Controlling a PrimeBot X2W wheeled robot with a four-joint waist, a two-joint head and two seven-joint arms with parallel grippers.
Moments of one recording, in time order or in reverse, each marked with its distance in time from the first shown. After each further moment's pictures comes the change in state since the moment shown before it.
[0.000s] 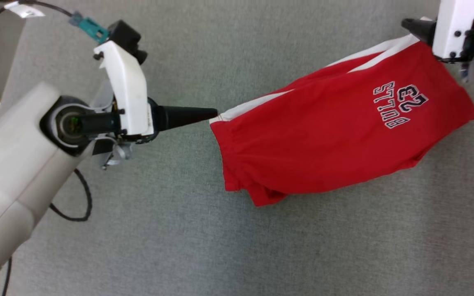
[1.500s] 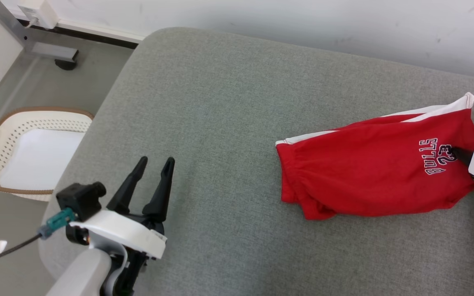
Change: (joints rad) left arm 0.774 -0.166 0.462 -0.222 0.854 0.116 -1.038; right arm 0.244 -0.196 0.239 0.459 0.326 0.000 -0.436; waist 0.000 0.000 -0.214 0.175
